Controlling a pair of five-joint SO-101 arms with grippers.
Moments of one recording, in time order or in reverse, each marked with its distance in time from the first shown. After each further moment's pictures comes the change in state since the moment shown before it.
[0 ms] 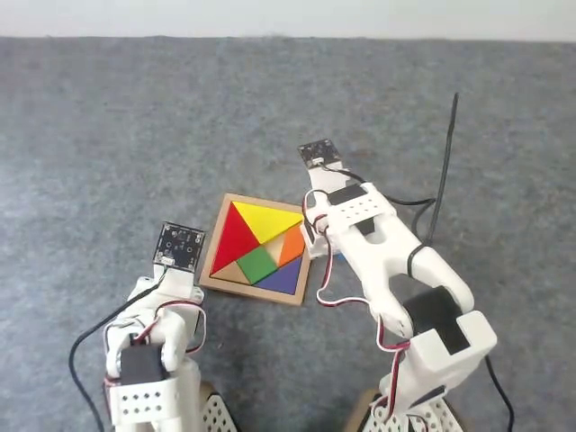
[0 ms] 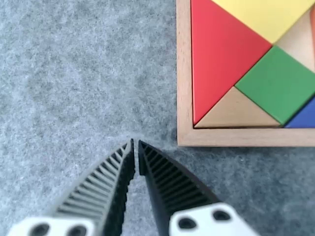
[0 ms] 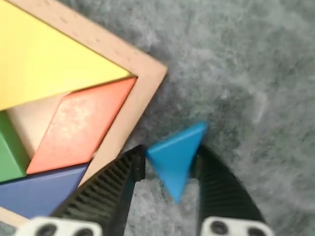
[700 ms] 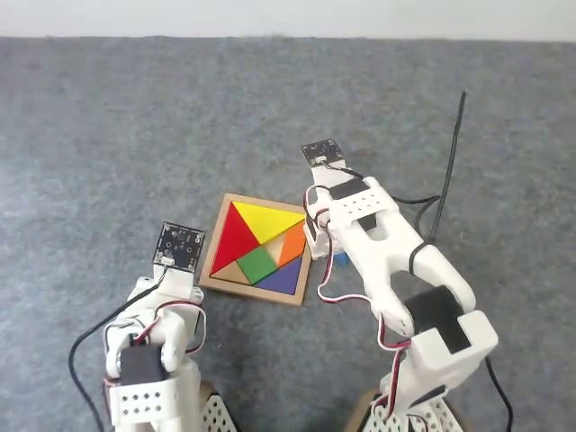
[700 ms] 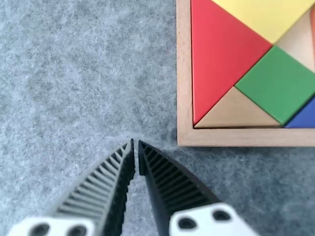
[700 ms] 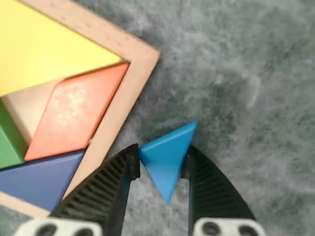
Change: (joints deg) left arm 0.0 0.0 0.0 0.0 0.0; right arm 0.9 -1.0 -2.6 6.4 0.0
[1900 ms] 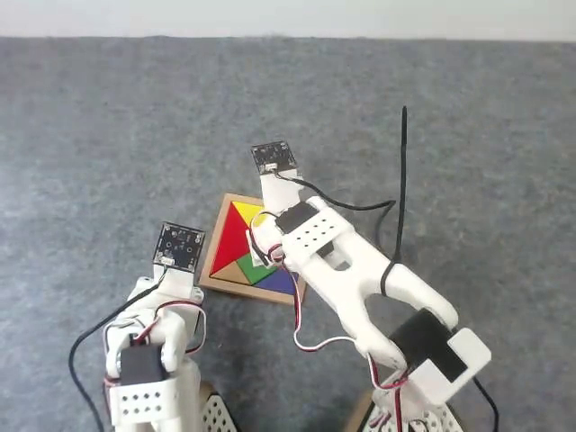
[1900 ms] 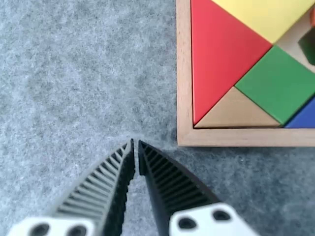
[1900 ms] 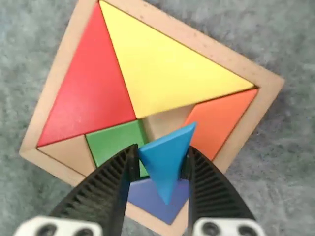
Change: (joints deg) left arm 0.0 0.0 0.0 0.0 0.0; right arm -16.2 -4.5 0.0 -8.1 -18.5
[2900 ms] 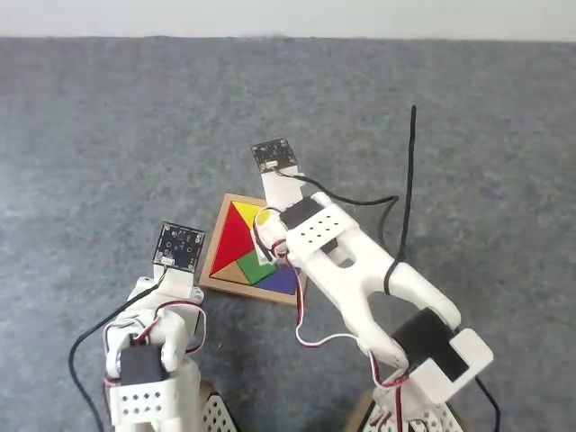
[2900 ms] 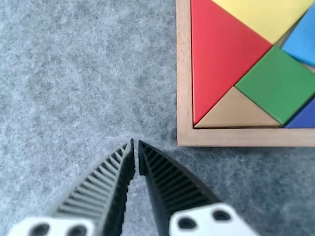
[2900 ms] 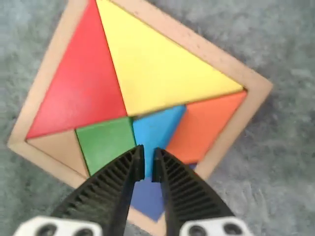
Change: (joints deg) left arm 0.0 0.0 0.0 0.0 0.0; right arm 1.5 1.1 -0.7 0.6 4.7
